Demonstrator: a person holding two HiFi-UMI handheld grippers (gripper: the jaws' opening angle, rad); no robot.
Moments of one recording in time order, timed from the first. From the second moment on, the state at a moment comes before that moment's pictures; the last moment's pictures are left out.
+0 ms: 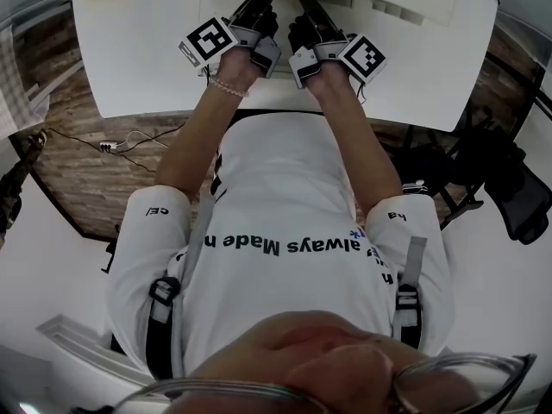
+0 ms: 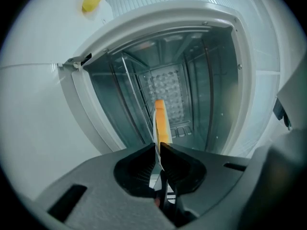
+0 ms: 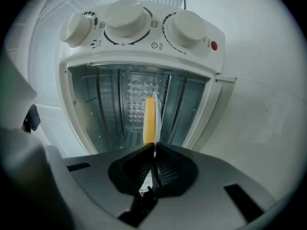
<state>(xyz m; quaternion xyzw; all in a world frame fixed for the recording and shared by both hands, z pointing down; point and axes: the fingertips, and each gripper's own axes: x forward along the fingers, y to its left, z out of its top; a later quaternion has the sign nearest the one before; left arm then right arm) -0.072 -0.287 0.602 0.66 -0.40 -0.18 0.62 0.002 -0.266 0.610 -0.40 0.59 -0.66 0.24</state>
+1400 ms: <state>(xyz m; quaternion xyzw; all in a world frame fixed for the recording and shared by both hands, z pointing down) -0.081 -0.271 0.571 0.68 -0.40 -0.17 0.59 0.024 -0.272 0.580 -0.40 0.66 -0.60 0.22</state>
